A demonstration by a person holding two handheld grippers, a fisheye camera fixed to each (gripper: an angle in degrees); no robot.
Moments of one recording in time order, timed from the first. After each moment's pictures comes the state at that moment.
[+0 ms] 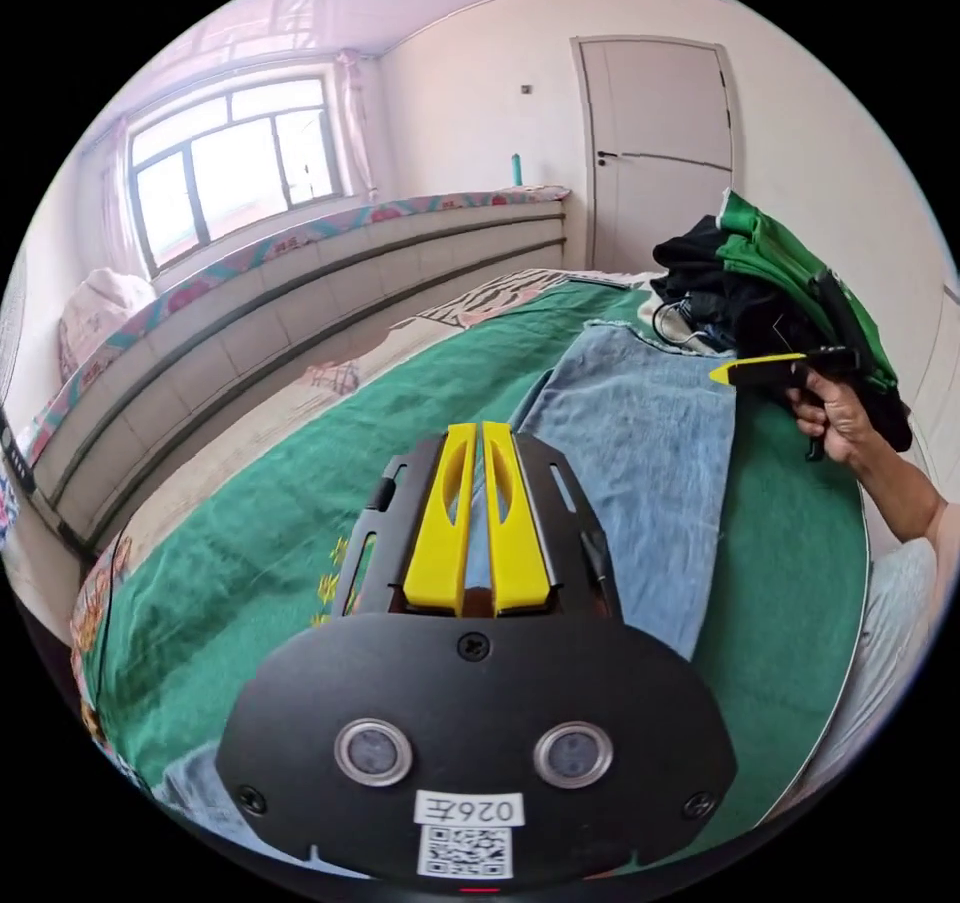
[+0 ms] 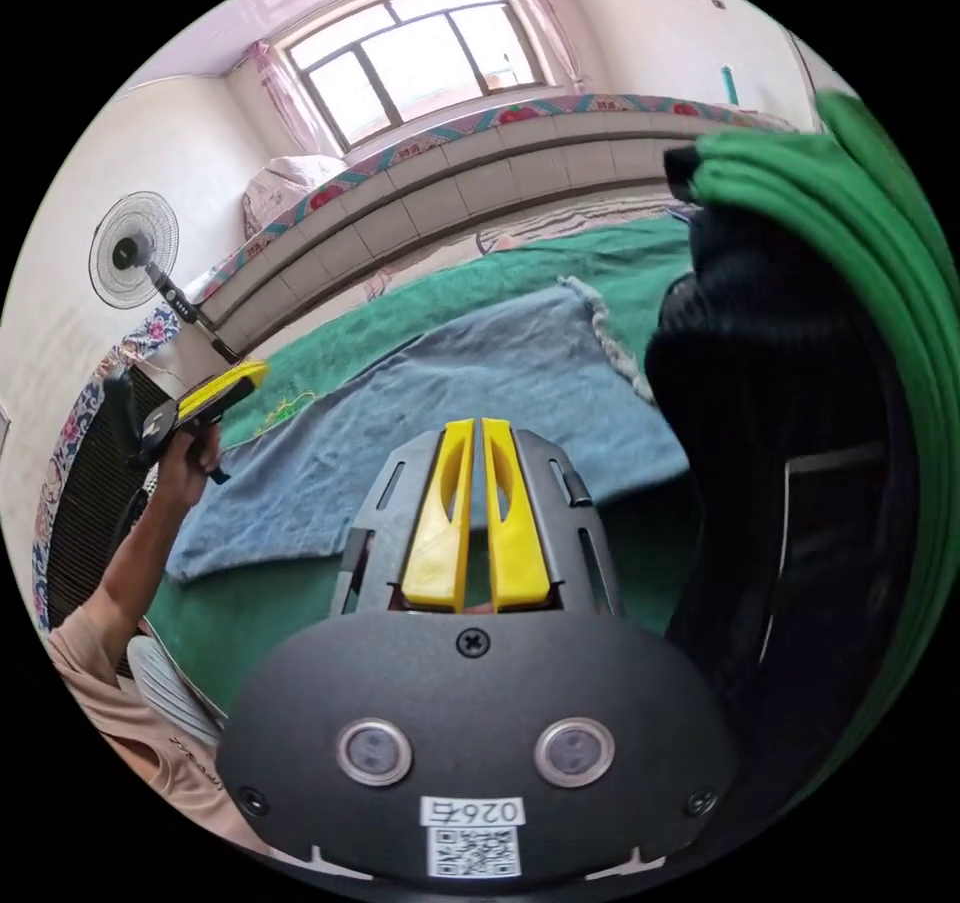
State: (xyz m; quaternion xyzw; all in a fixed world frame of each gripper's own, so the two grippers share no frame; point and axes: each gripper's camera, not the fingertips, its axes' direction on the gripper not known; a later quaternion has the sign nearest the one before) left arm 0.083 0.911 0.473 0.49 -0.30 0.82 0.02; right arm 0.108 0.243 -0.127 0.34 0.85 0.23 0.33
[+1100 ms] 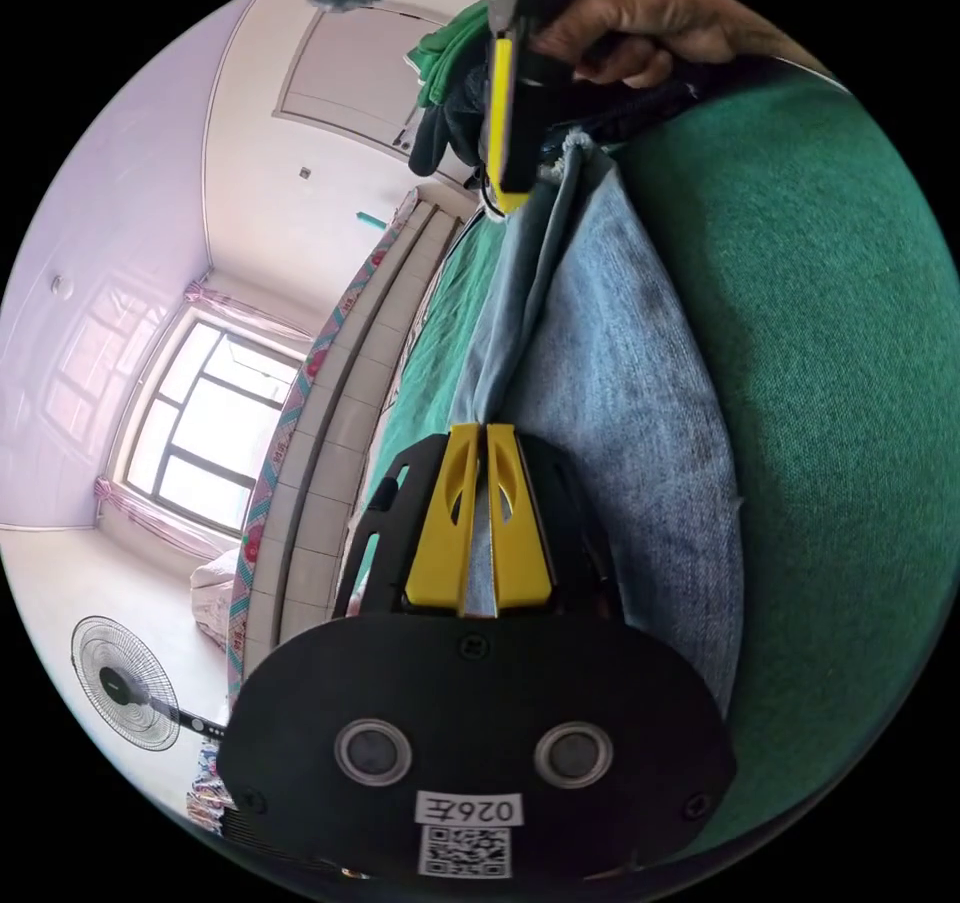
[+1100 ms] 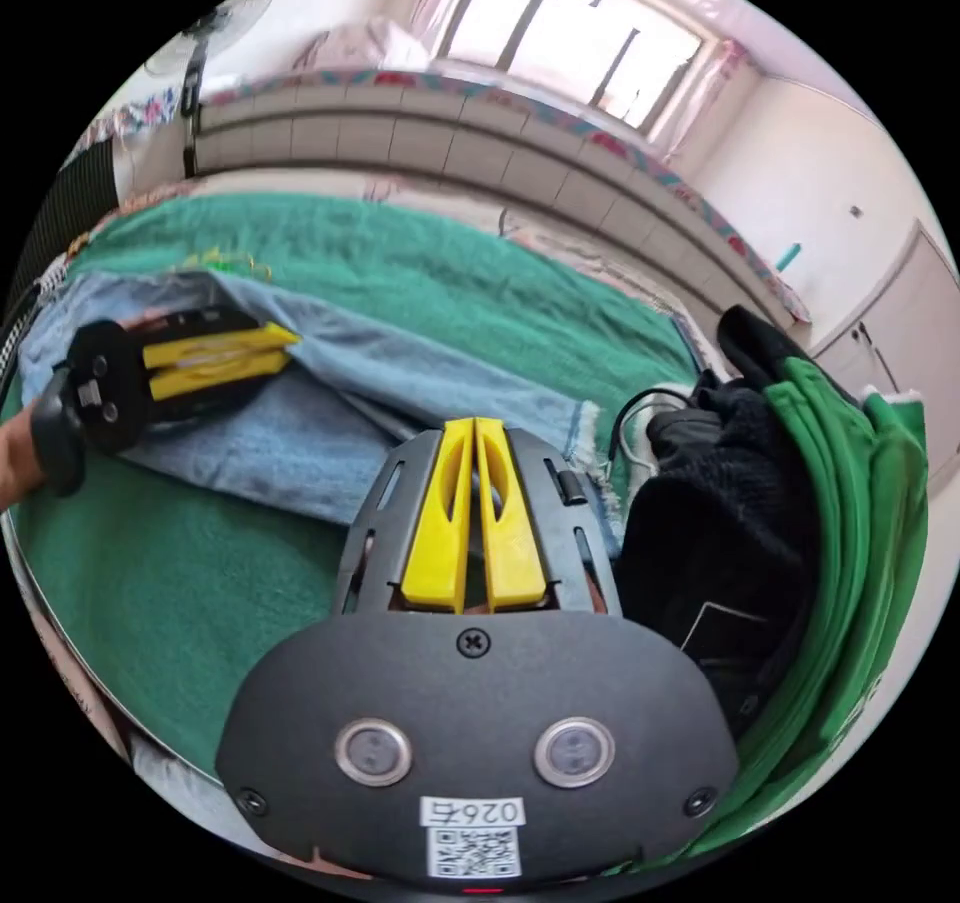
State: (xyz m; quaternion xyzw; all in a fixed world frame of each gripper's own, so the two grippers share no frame) left arm -0.099 0.999 0.687 0.49 -0.44 0.68 -0.33; right arm 0.228 0.216 -0.110 0.06 0.94 0.25 0.22
